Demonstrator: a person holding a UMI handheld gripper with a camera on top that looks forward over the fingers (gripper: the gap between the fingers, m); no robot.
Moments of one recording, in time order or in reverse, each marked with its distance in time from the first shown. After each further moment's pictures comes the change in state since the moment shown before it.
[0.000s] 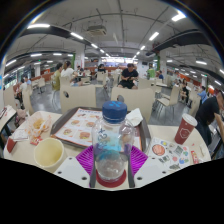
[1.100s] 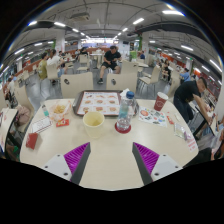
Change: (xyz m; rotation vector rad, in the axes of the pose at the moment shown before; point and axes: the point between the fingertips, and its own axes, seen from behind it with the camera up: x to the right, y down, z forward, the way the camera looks) arm -0.106 0.032 -0.239 -0.248 0.200 0.101
